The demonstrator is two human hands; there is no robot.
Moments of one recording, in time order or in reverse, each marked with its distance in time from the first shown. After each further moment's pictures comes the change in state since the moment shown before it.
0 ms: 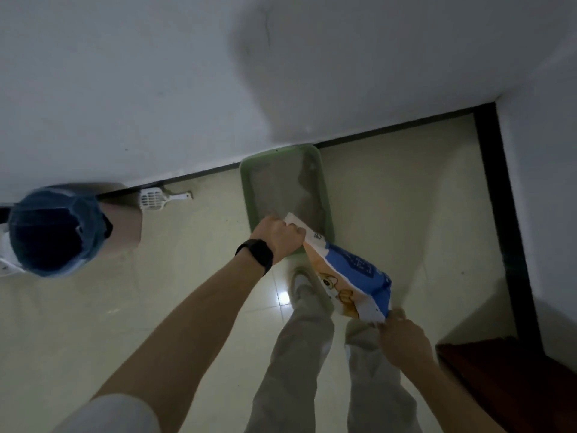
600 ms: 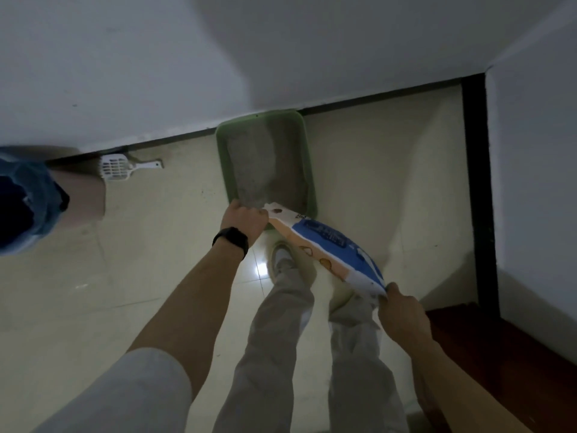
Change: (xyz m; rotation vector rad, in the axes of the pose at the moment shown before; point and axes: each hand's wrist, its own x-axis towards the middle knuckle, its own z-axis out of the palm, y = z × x) left_hand 0.018 0.011 0.075 -0.242 -0.079 -0.252; right_hand -0.005 0.019 -0.009 0.094 0.063 0.167
